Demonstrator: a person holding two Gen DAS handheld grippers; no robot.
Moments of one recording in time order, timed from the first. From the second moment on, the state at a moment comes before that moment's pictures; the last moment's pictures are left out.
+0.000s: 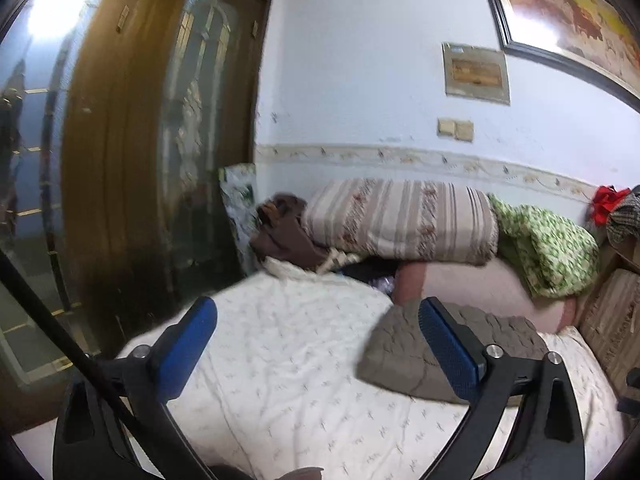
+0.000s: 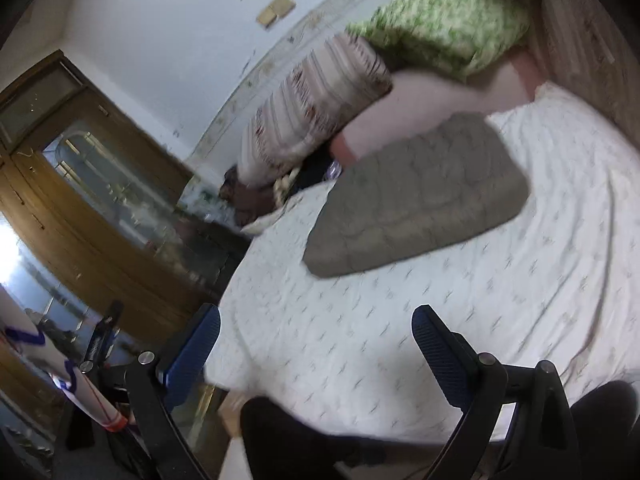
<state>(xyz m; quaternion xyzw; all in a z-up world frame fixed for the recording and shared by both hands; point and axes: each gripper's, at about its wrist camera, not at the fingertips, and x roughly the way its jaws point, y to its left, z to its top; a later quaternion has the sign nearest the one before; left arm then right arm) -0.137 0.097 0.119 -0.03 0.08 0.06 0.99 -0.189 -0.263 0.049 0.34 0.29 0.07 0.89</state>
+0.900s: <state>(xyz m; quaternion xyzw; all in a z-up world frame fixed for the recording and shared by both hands) -0.028 0.026 -0.031 0.04 0.30 0.01 0.95 -0.112 -0.221 -0.063 0.15 0.41 -0.09 0.90</state>
